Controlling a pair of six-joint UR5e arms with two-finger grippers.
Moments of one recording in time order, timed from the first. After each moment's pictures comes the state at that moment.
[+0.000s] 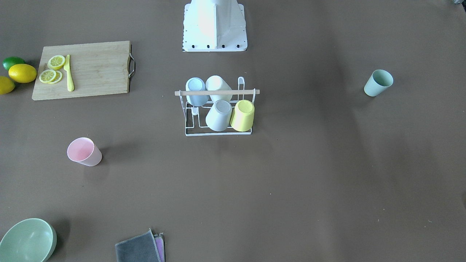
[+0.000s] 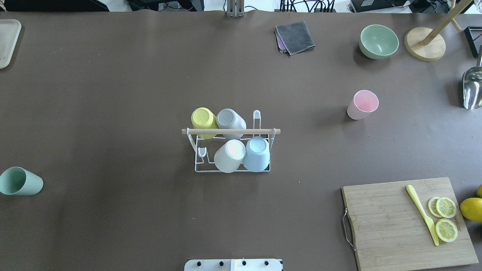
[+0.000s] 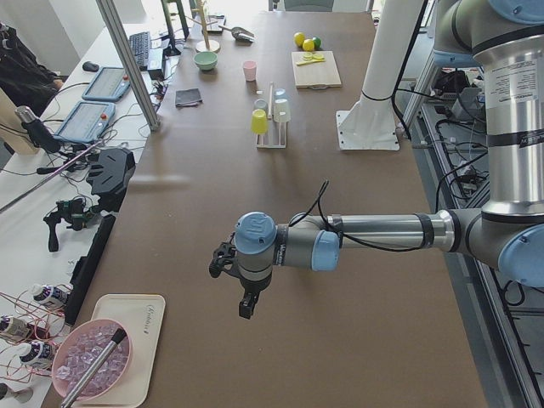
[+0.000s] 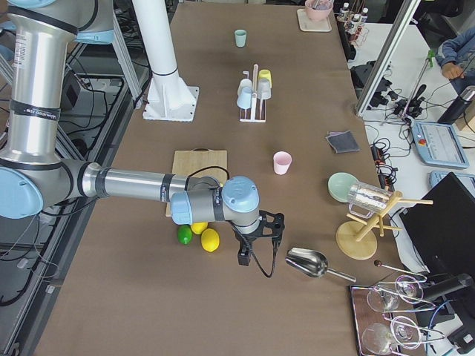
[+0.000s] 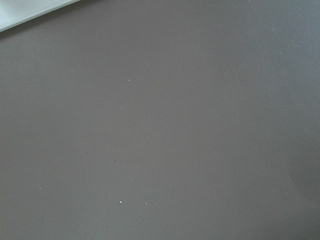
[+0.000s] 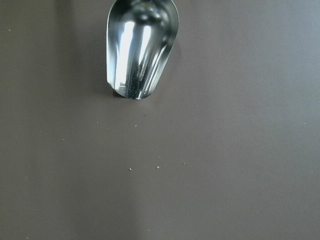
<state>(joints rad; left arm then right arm) -1.56 -1.41 -1.69 -1.70 -2.30 0.22 1.57 -1.77 1.71 -1.35 2.31 0.25</state>
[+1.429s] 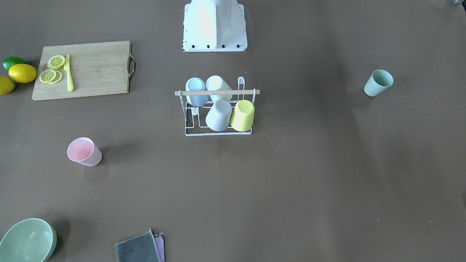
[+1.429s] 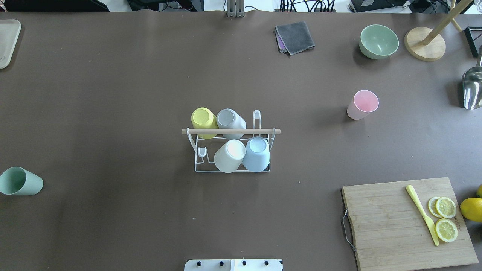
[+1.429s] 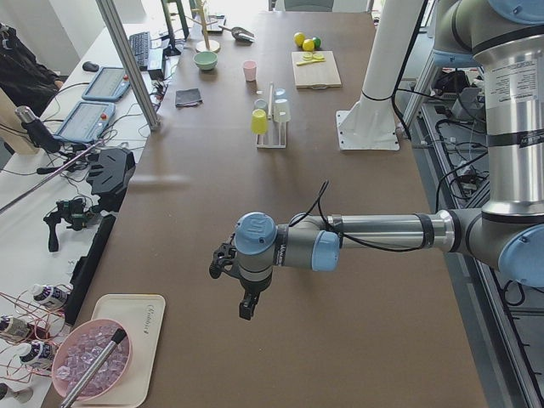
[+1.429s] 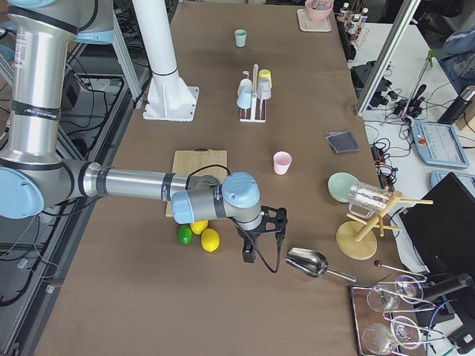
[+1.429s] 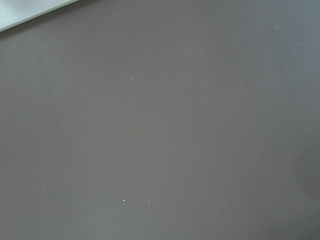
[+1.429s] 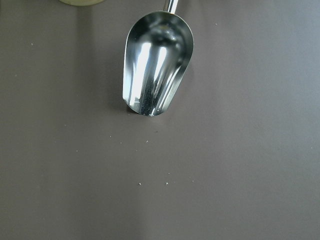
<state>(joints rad) -1.57 -1.40 -1.69 -1.70 -2.29 0.22 1.57 -1.76 1.71 -1.27 2.32 0.25</state>
